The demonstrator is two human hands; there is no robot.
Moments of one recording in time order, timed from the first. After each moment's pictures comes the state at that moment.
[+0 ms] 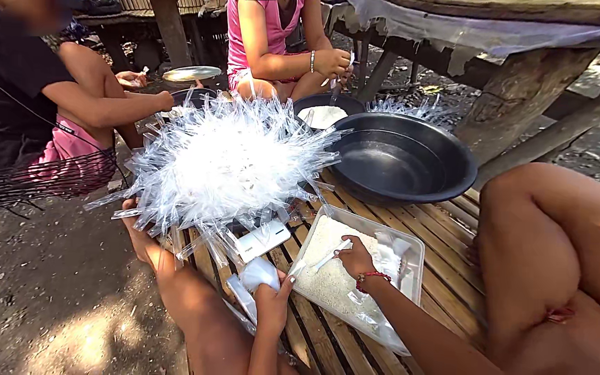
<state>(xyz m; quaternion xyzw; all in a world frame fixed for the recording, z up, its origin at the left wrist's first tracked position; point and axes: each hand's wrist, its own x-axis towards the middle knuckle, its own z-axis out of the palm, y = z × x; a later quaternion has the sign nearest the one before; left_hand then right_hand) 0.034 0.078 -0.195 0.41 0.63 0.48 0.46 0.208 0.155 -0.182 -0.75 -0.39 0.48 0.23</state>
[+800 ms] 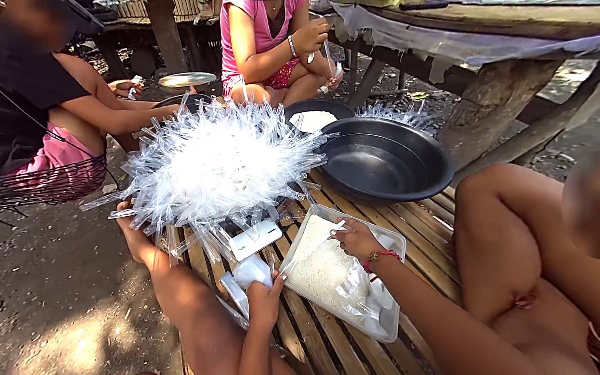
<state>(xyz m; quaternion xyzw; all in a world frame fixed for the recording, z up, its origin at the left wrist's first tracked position) 0.034 0.076 -0.195 0.44 0.65 0.45 0.42 0.223 0.159 -0.136 -0.69 -0.37 0.52 0.34</state>
